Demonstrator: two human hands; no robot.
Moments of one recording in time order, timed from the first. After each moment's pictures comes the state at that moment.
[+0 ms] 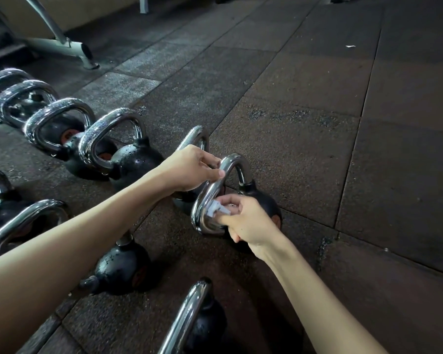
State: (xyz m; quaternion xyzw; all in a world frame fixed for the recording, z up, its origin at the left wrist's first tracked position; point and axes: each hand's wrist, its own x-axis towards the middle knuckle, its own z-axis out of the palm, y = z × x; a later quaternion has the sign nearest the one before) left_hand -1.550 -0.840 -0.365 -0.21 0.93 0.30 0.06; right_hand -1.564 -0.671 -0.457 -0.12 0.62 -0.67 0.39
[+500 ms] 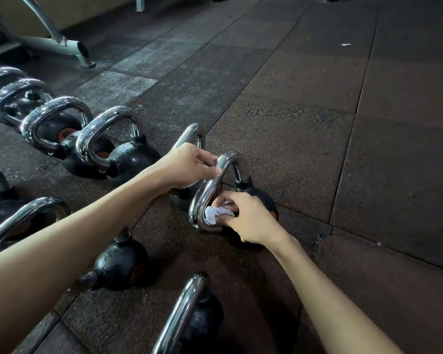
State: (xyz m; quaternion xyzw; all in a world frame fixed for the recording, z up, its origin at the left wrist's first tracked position) left_hand -1.547 -0.837 -0.364 -0.22 0.92 0.33 0.07; right_hand -1.573 -0.651 -0.444 -0.33 0.77 -0.47 0.27
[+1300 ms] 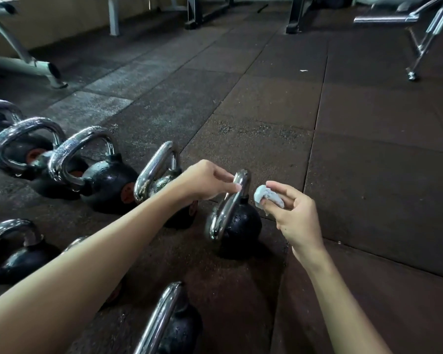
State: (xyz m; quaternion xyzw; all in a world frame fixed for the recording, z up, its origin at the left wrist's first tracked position) left_hand -1.572 -0.763 -0.359 -0.18 0.91 0.36 0.10; right_hand -1.591 -0.552 -0.432 -0.06 0.68 -0.72 0.09
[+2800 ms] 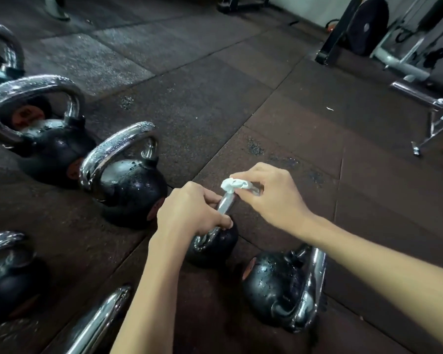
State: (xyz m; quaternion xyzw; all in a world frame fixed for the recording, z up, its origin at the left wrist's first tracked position) left_hand -1.549 -0.937 -0.382 -0.30 0.85 0.43 0.04; right_hand -1.676 -0.788 -0.367 -0.43 0.86 -0.27 0.02
